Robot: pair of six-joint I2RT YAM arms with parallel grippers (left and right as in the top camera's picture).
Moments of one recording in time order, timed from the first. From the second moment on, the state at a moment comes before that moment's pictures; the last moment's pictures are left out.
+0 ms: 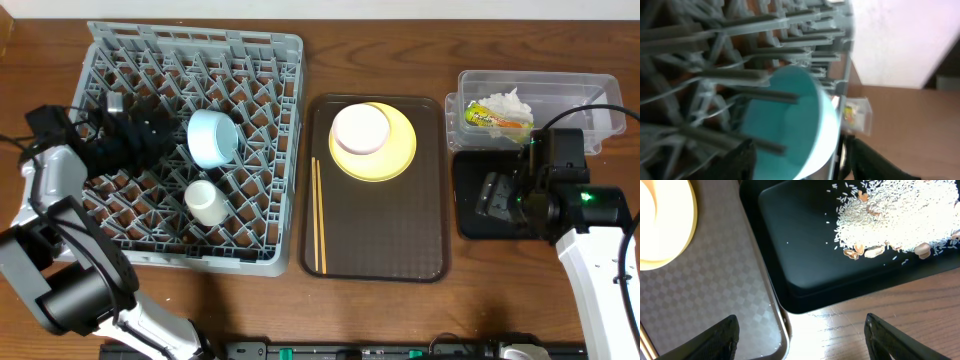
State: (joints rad) left arm 0.56 1.88 1.27 -0.66 1.09 -0.17; right arm -0.01 1.21 1.04 -1.06 0.02 0.36
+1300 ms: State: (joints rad) left arm -0.51 1.78 1.57 -0.65 0.19 -0.03; right arm -0.01 1.21 1.04 -1.06 0.02 0.36
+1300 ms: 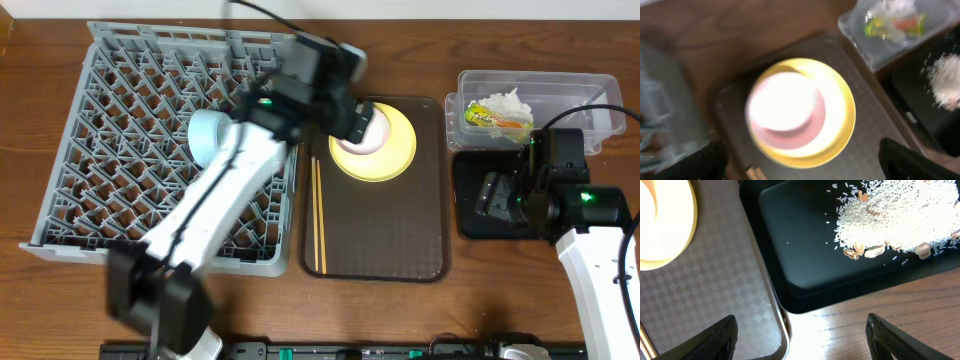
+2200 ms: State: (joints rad) left arm -0.61 2.12 1.56 -0.55 0.17 0.01; right arm -0.01 1.21 1.04 -1.07 0.02 0.36
